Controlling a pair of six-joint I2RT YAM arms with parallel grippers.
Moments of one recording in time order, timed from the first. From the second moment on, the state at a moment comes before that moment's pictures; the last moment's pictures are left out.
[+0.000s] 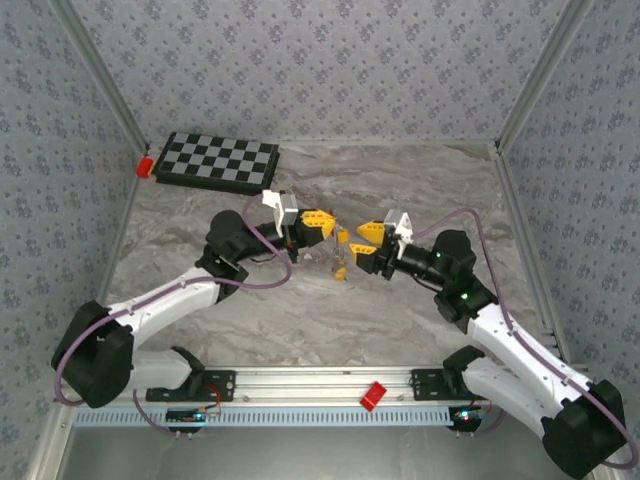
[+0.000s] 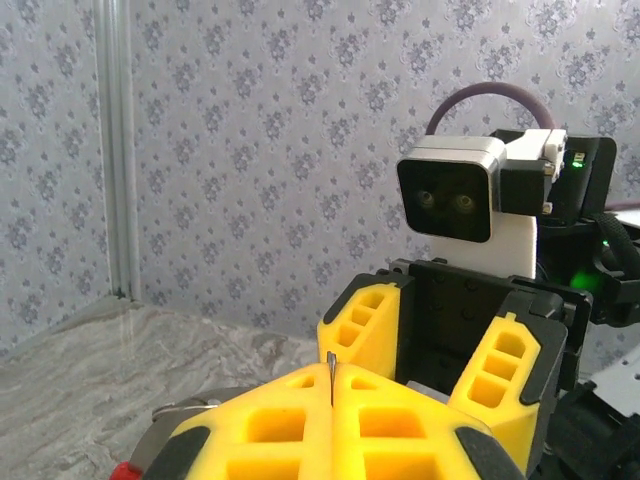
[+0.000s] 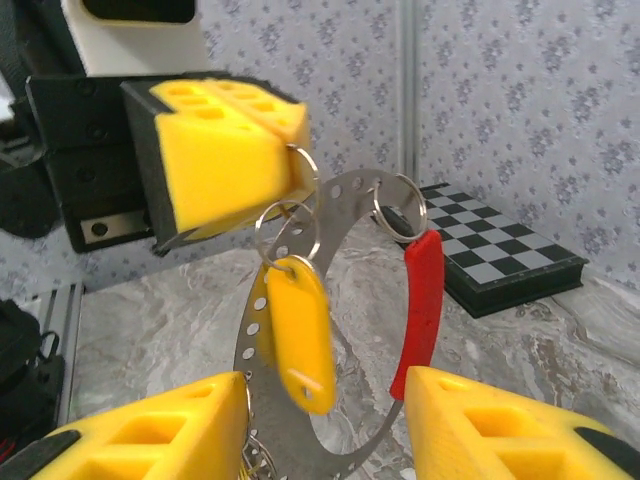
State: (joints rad) left arm -0.68 1.27 0.72 0.80 0.67 -0.27; right arm 0.51 0.84 0.55 0.29 -0.58 0.07
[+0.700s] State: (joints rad) left arm -0.70 1.41 0.78 0.88 0.59 -0.31; right arm 0.40 0.77 0.51 0.33 -0.51 0.27
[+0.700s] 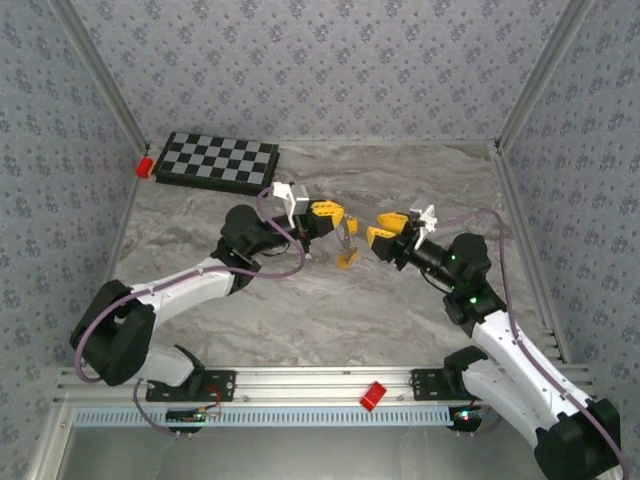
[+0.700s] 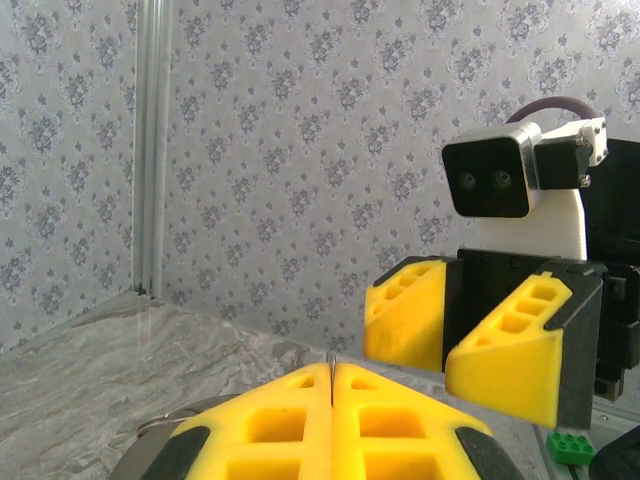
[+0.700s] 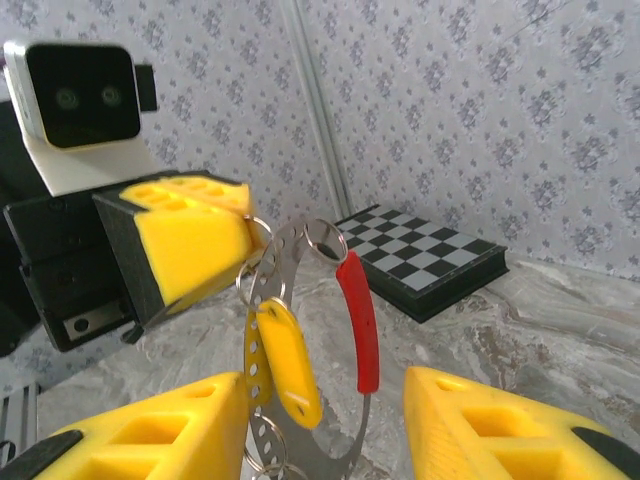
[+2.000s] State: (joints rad) left arm -0.73 1.47 0.76 1.15 0.64 -0.44; right arm 0.35 1.00 0.51 0.71 -0.80 0.54
